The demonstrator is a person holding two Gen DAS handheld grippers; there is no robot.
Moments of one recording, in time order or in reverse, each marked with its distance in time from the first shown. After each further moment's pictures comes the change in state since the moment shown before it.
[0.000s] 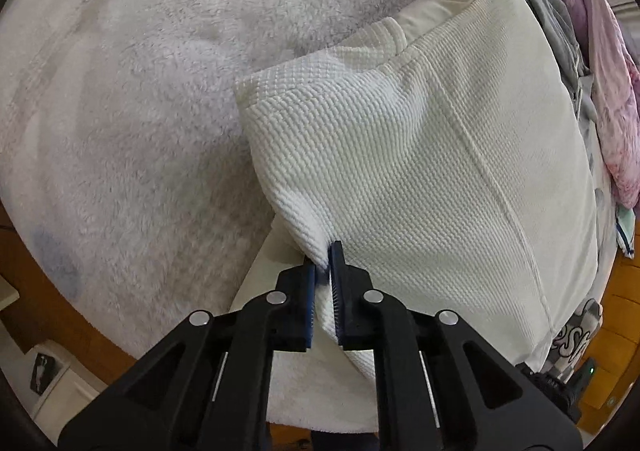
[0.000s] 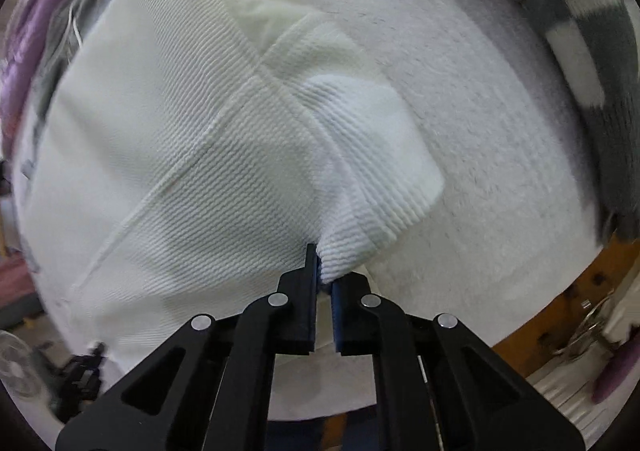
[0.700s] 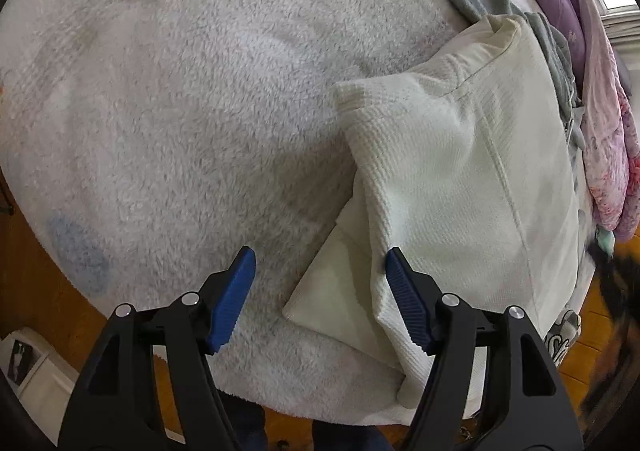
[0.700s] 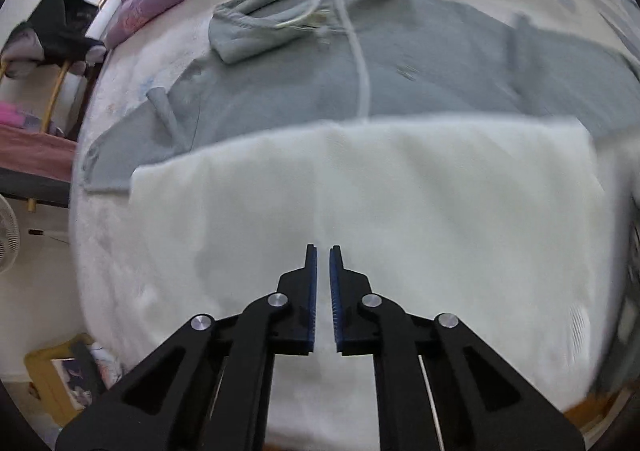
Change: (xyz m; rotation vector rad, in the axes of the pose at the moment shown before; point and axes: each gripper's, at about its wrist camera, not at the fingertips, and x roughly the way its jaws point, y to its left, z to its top) left arm -0.021 0.060 -0.018 -0.083 -0.020 -0.073; right arm -0.040 0.248 0.045 -0.460 -0.110 0.180
